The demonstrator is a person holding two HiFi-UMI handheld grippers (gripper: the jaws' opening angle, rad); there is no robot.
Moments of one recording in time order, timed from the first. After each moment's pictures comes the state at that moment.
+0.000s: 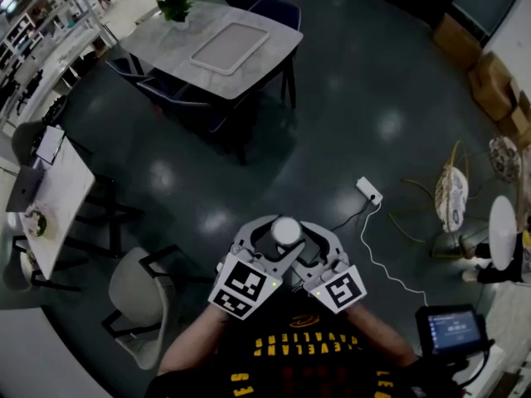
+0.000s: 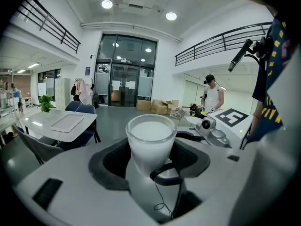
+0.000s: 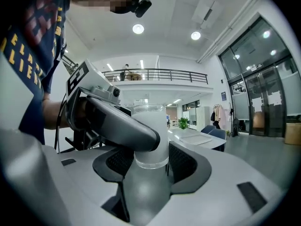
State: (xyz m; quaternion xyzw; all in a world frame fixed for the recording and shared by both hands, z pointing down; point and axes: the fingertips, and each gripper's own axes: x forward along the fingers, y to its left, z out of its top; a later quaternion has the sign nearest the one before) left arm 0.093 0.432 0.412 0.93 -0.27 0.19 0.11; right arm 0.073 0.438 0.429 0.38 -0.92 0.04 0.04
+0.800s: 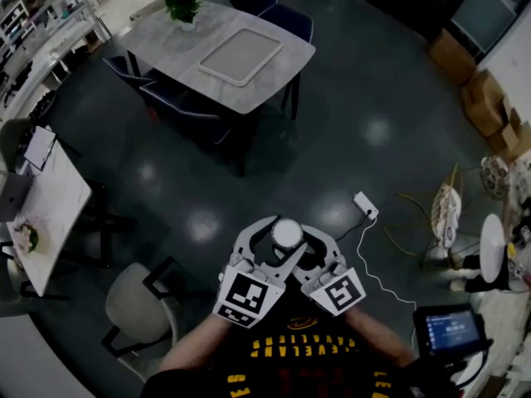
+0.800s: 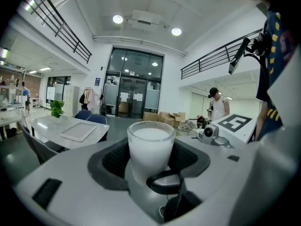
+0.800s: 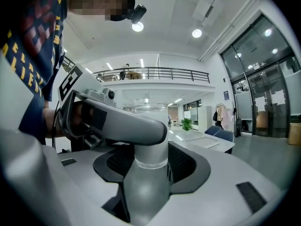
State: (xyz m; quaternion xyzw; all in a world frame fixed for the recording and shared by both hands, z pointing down) left arm 0.006 0.344 0.393 0.94 -0.32 0.11 0.10; right arm -0.016 0.353 0.419 0.37 -0.93 0.03 0.04
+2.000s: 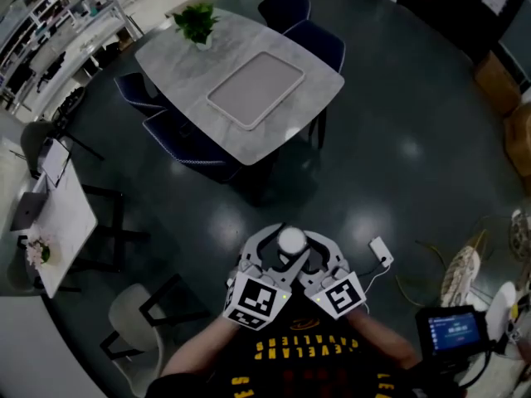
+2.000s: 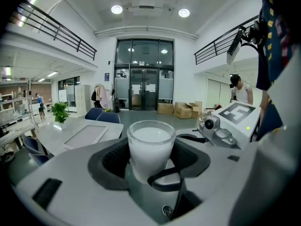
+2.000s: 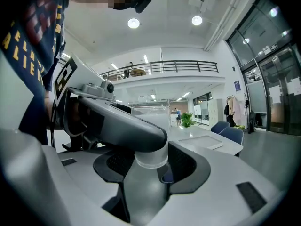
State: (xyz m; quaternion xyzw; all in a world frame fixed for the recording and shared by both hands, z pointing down) left arm 0.092 0.104 0.426 0.90 -0.39 0.18 0.10; right arm 0.068 0.115 0.449 0.29 -0.95 0.04 0.06
